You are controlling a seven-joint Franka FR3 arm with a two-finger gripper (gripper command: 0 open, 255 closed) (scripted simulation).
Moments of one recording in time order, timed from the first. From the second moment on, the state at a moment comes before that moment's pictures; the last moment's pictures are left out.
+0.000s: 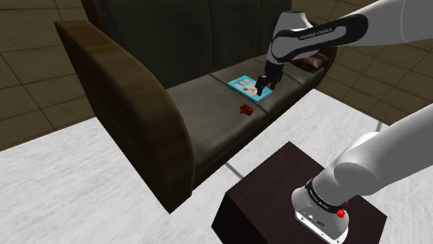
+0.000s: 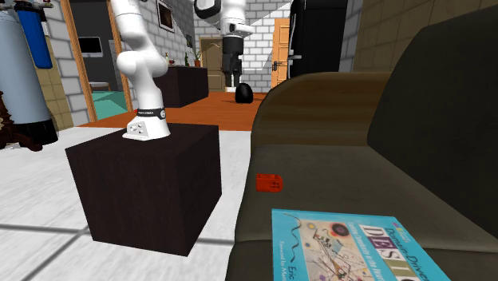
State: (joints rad) arm -0.05 -0.22 -0.20 -2.37 -0.13 2.15 -0.11
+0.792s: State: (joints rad) arm -0.11 0.24 -0.25 -2.17 0.03 2.40 -0.26
